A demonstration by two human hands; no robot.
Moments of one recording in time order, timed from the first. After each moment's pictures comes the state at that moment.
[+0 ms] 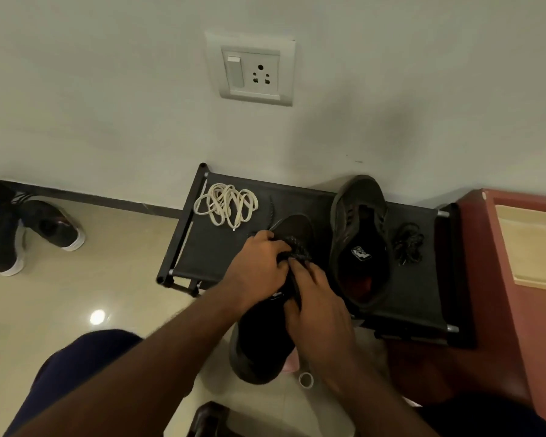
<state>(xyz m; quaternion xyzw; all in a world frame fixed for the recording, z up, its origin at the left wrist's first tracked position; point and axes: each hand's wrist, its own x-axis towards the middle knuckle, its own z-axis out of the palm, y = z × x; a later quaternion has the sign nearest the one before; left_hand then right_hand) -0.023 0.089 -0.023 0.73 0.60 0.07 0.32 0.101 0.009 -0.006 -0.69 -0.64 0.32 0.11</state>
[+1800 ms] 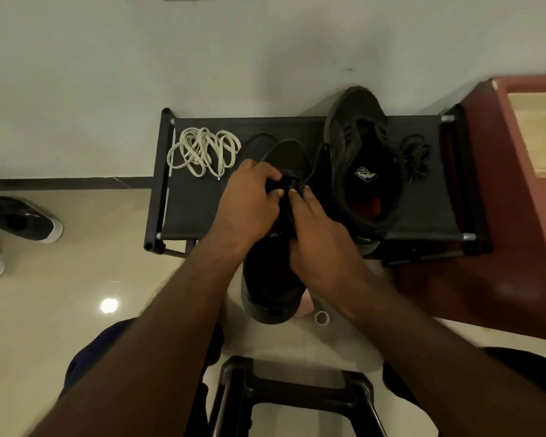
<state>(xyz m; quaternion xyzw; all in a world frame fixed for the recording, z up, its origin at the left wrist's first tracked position) -0.027 0.094 -0.029 0.73 0.61 0.14 0.29 0.087 0.014 -0.015 -0.69 -0.65 0.31 0.07</state>
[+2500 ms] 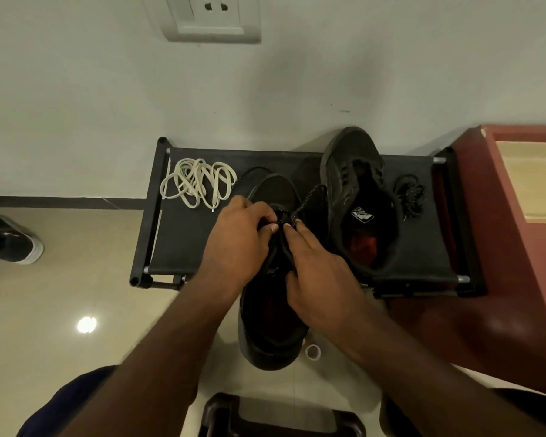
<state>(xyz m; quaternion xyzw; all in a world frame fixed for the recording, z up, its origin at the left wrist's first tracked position) -0.032 0.098 -0.034 0.73 0.61 0.15 0.29 0.096 0.026 -0.009 -0.67 -0.67 0.31 0.04</state>
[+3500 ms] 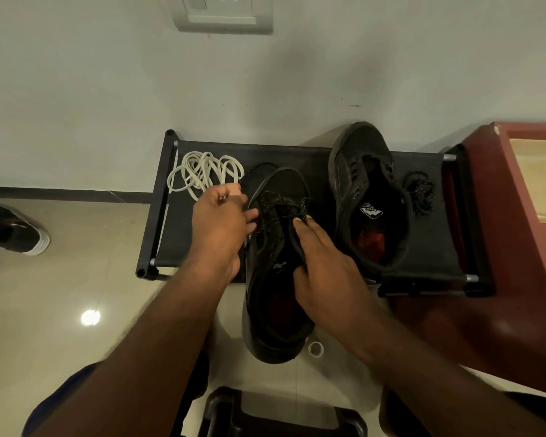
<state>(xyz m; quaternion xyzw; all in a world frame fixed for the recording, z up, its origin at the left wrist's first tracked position) -0.035 0.103 -0.013 0.24 0.66 0.42 0.57 0.095 0.018 -0.009 -0.69 -0.64 0.34 0.10</state>
